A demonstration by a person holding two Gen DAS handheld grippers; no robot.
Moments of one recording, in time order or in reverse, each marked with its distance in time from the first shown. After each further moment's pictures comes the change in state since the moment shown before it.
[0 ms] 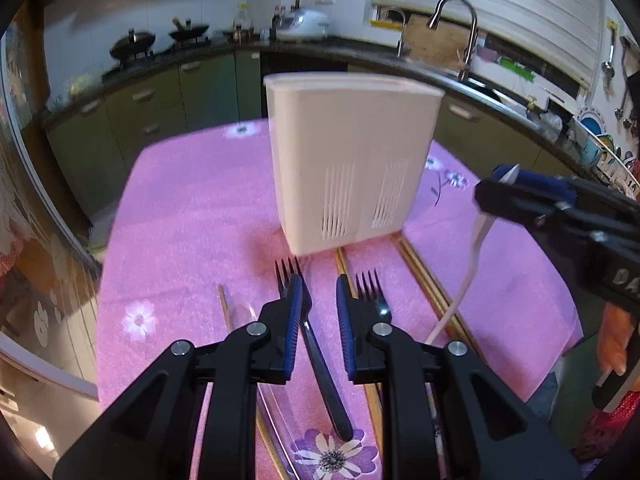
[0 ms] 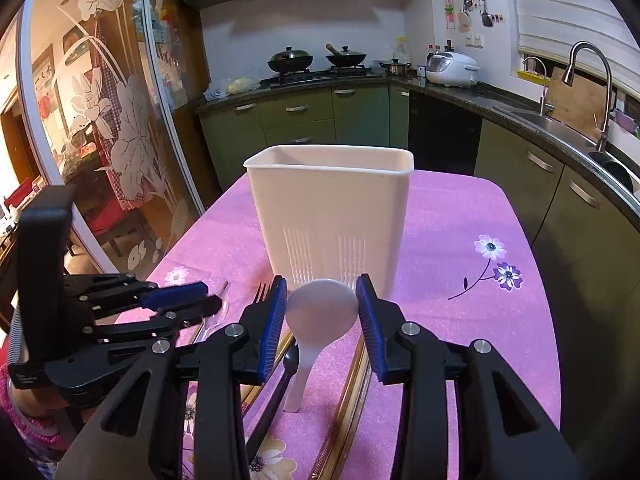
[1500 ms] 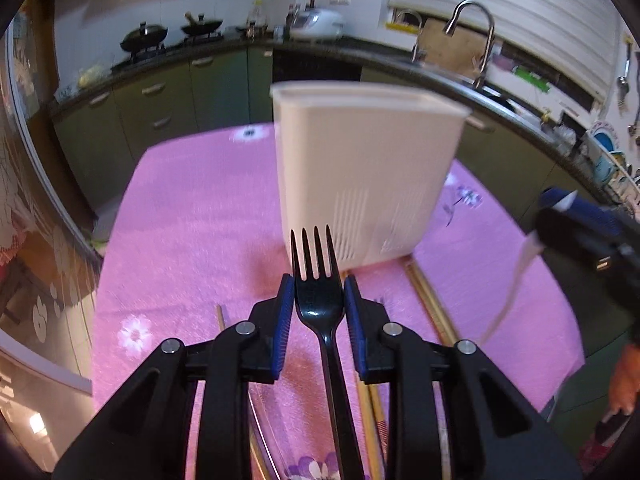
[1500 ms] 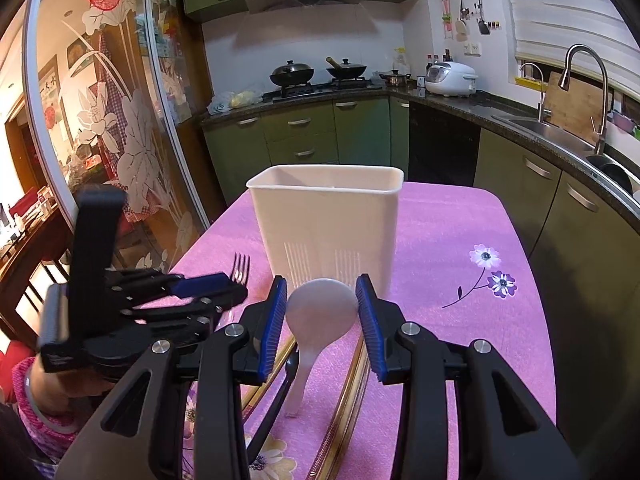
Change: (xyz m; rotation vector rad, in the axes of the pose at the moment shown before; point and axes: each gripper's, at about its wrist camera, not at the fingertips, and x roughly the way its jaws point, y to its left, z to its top) left arm 0.002 -0.002 0.026 -0.038 -0.031 0.028; right arm -0.020 -0.008 0.003 0.011 -0.048 0.022
